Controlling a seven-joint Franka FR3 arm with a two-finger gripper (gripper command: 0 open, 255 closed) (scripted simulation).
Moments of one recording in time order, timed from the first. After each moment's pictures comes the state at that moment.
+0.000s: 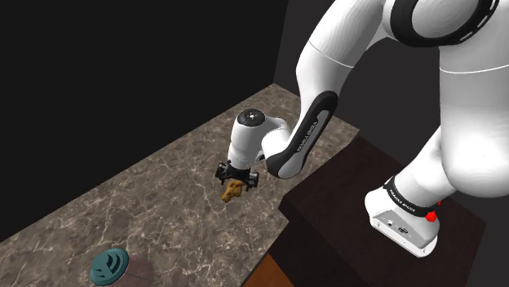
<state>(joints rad) 0.32 0.62 0.27 -2.28 -0.56 2.94 1.96</state>
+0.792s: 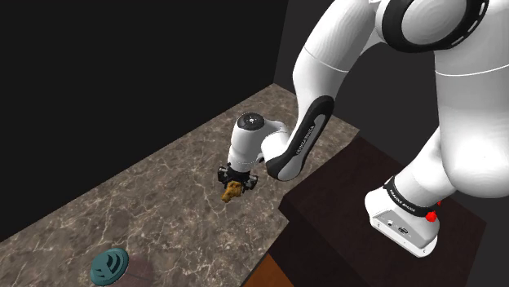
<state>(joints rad) 0.35 0.66 0.24 -2.27 -0.58 2.97 1.97</state>
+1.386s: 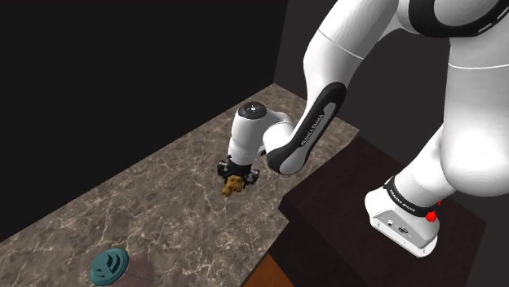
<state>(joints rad) 0.28 0.56 0.33 -2.31 -0.53 2.90 1.93</state>
